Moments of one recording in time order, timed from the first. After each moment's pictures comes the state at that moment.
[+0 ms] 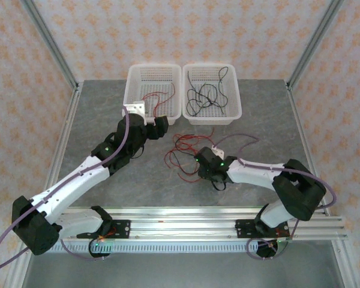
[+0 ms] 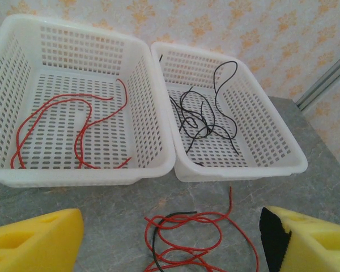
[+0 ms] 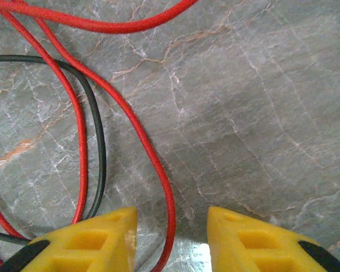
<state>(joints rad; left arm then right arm) -0.59 1.14 0.96 -0.22 -0.29 -0.49 0.82 1.49 0.71 -0.38 0.19 1.03</state>
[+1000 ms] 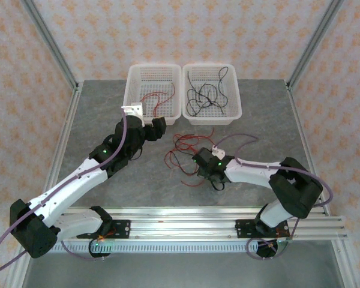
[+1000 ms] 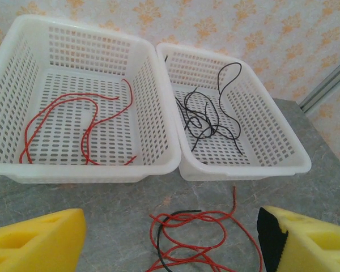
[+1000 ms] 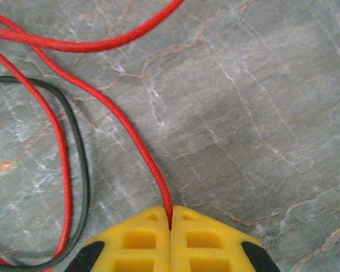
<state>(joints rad) -0.59 1.11 0.94 -0.22 -0.30 -0.49 0.83 1.51 0.73 -0.41 0.26 1.07</state>
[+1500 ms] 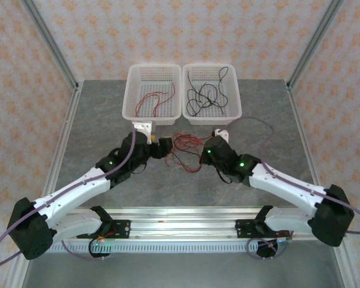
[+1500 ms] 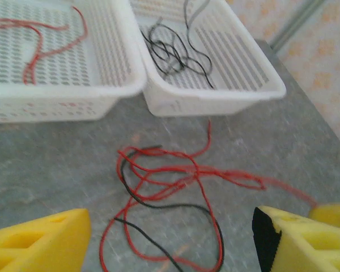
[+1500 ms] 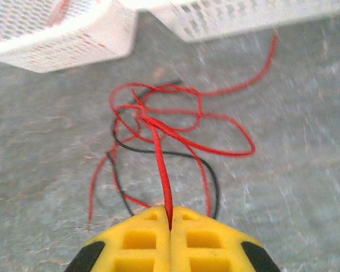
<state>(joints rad) -0.67 1.07 0.71 -0.09 -0.16 -0.52 0.83 1.13 0.80 -0.39 0.30 0.74</state>
